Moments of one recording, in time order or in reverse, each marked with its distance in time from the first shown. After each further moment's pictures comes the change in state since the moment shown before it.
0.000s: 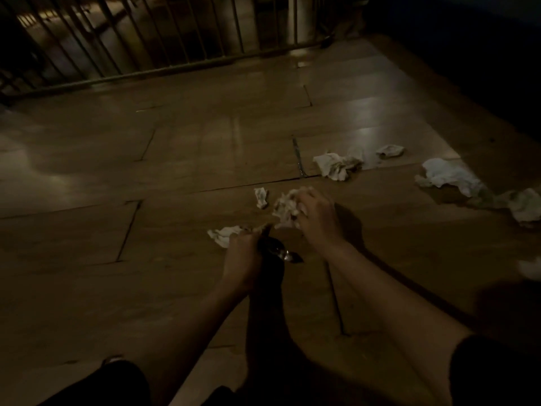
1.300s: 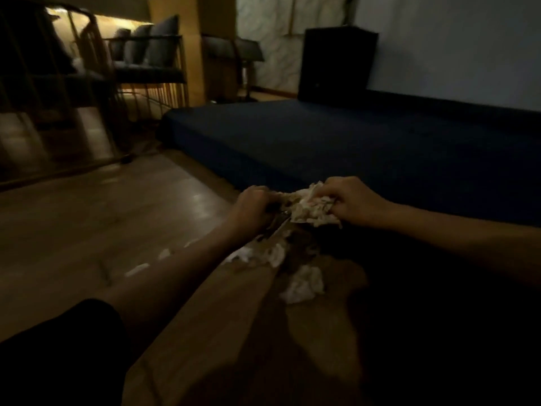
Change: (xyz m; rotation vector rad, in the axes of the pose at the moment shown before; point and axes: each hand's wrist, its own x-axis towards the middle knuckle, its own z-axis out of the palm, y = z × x) left_hand 0.073 0.421 -0.097 -0.185 -0.027 1.090; right_hand -0.096 0.015 -0.474 -0.527 -0.011 0.263
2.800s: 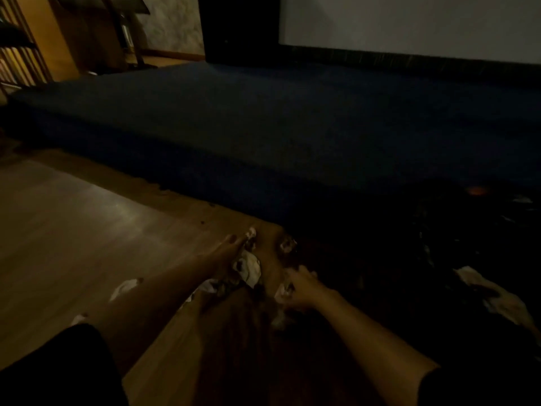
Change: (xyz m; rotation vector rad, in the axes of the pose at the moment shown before) left_hand 0.062 -0.148 0.195 -0.055 -0.846 -0.005; right_hand 0.045 0.067 0.242 0.221 -0.427 0.853
